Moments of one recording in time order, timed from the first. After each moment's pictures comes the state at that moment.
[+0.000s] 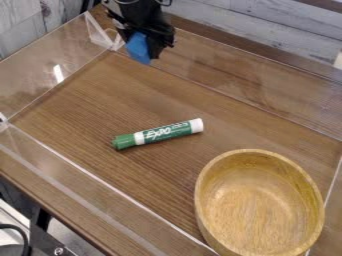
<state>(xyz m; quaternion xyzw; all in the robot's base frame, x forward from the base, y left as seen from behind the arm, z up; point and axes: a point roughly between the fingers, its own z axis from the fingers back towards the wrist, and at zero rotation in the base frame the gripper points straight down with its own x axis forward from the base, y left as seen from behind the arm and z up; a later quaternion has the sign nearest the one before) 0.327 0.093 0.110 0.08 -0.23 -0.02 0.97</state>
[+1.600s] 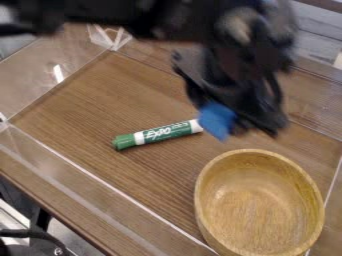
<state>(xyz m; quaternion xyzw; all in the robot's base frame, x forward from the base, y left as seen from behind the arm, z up) 0.221 -0.084 0.144 0.08 -0.27 -0.08 0.96</state>
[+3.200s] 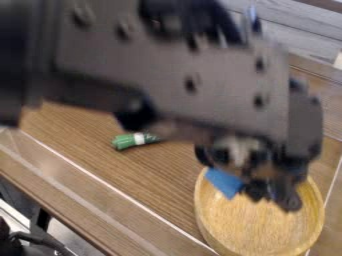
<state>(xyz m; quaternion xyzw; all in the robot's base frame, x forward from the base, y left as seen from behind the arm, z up) 0.186 -0.107 0.122 0.08 -0.26 -0.12 0.95</state>
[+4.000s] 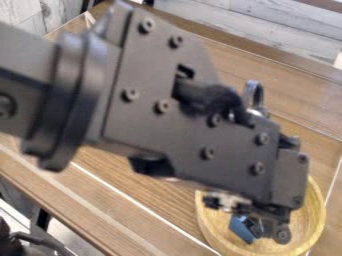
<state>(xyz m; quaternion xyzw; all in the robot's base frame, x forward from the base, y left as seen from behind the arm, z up) 0.190 -0.105 0.089 0.08 -0.25 -0.15 0.95</state>
